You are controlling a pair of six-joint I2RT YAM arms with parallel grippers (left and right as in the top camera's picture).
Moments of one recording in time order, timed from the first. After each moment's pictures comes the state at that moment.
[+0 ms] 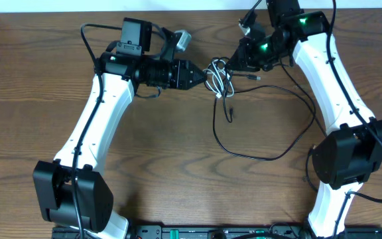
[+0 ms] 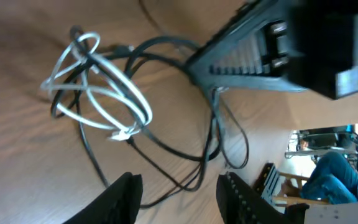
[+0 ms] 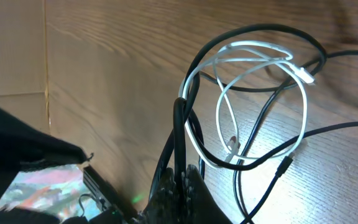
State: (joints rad) left arm -0.21 1.72 1.50 -0.77 0.87 -0.11; right arm 0.25 2.05 2.00 -1.16 -0.68 0.22
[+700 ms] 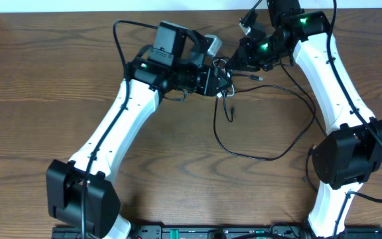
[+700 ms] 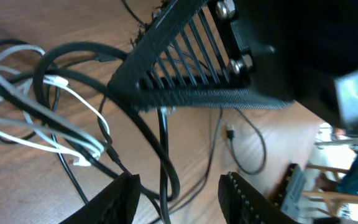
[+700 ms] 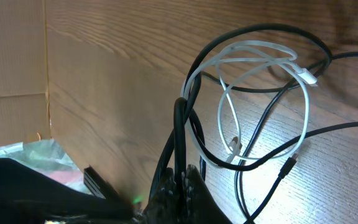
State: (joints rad) left arm -0.40 1.72 1.50 -0.66 0.69 -0.18; right arm 0.25 2.05 2.00 -1.16 -0.68 0.22
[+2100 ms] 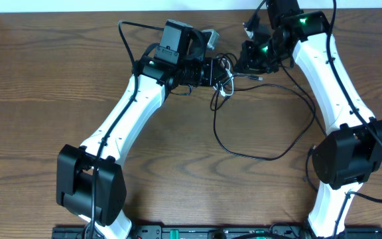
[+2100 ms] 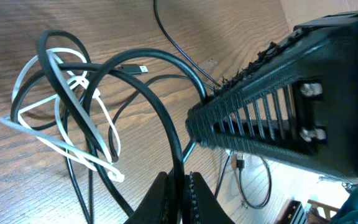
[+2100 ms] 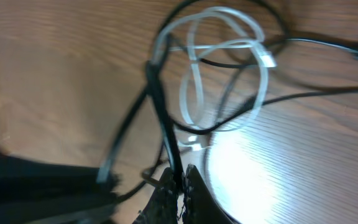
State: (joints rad) left arm -0.39 1.80 1.50 -0.54 0.62 -0.34; right arm 0.25 2.05 2.00 -1.21 -0.52 0.22
